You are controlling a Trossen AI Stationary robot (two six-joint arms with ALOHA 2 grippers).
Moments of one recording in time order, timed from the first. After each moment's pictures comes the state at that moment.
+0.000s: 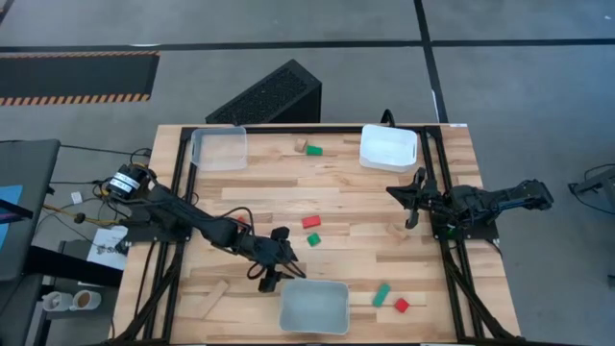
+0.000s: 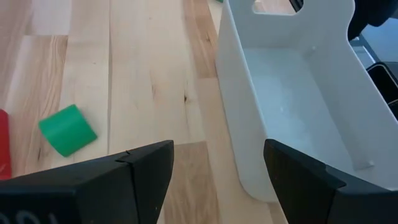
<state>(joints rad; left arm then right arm) -0.39 1.62 0.84 0.09 -0.03 -0.25 0.18 0.03 0.01 0.09 0.49 0.07</state>
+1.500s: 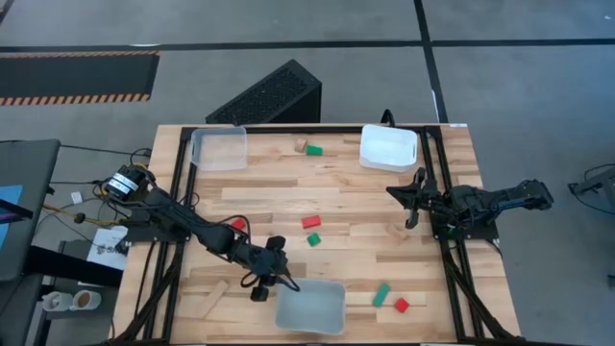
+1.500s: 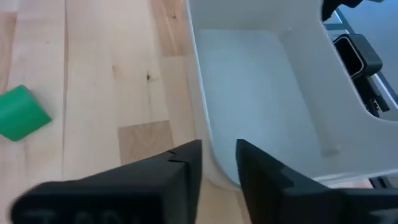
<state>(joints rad) -0.45 1.62 0.84 0.04 -0.03 -0.27 0.18 0.03 0.01 0.09 0.49 0.07</state>
